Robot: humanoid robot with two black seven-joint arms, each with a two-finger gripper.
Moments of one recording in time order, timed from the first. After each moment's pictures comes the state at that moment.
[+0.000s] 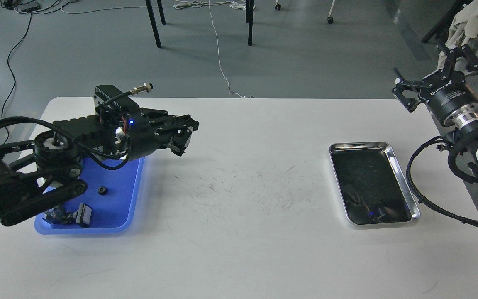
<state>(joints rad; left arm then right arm) -0.94 0.57 -0.23 -1.41 1.81 -0.07 -0.06 0.64 -0.50 1.00 0.77 0.24 0.44 0.01</state>
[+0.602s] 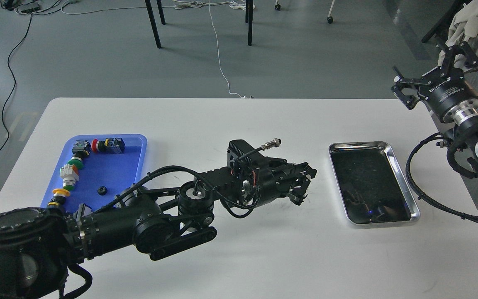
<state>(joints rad) -0.80 -0.03 -0.22 -0.93 1.88 0.13 -0.06 0.67 -0.50 0.97 0.77 0.24 0.41 0.01</state>
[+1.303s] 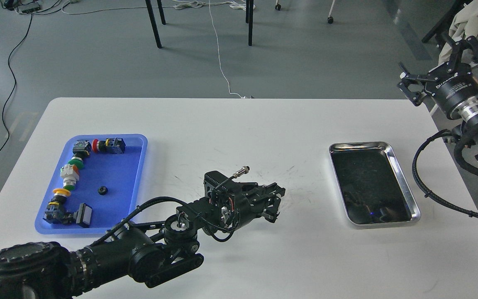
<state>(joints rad) -0.63 -0.04 -0.21 -0.91 1.90 0.19 -0.06 0.67 -0.53 0.97 0.78 0.24 0.41 0.01</state>
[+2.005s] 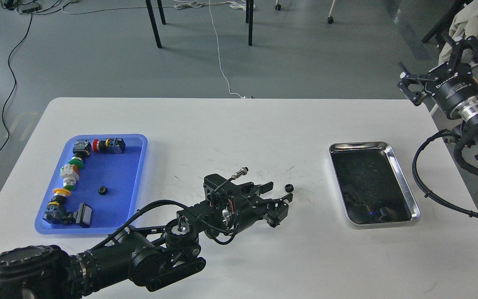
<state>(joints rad) -0.63 -0.04 -0.22 -0.94 1.83 0.21 -0.07 0.67 -0.53 0.97 0.78 0.24 0.41 0.01</state>
